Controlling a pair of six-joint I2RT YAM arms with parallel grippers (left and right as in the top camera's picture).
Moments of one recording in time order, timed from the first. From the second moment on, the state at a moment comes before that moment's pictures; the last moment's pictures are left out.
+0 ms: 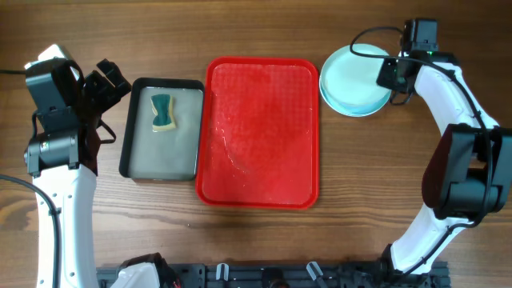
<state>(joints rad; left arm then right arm) 0.22 1.24 1.14 -0.54 -0.04 -0.40 -0.09 1.99 1.46 -0.63 0.11 0.22</state>
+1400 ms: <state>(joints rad) 0.22 1.24 1.14 -0.54 -0.04 -0.40 -0.09 1.99 1.45 -0.70 -0.07 0.18</state>
